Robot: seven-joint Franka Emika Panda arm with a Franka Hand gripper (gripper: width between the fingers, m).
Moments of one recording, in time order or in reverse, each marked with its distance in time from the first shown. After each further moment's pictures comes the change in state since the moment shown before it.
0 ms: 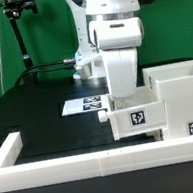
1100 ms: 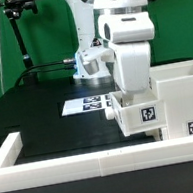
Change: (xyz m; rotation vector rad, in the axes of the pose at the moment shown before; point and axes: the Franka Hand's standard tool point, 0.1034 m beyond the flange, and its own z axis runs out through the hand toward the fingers) arm 0.009 0.000 -0.014 -0.007 -0.020 -0.063
